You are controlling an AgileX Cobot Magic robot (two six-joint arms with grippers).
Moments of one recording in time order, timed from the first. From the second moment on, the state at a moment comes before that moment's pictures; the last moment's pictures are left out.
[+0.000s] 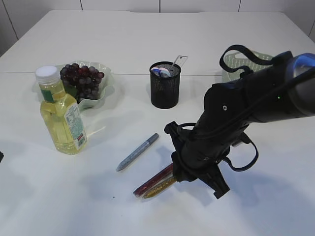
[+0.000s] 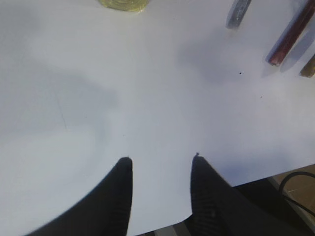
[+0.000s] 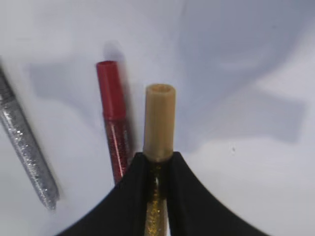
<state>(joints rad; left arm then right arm) -0.31 1.14 -0.82 -0.12 0.95 -0.06 0.60 1.88 -1.07 0.19 0.51 1.38</state>
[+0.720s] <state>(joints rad) -0.31 1.14 -0.82 -0.12 0.96 -0.06 0.32 1.82 -1.07 0.57 0.44 0.59</state>
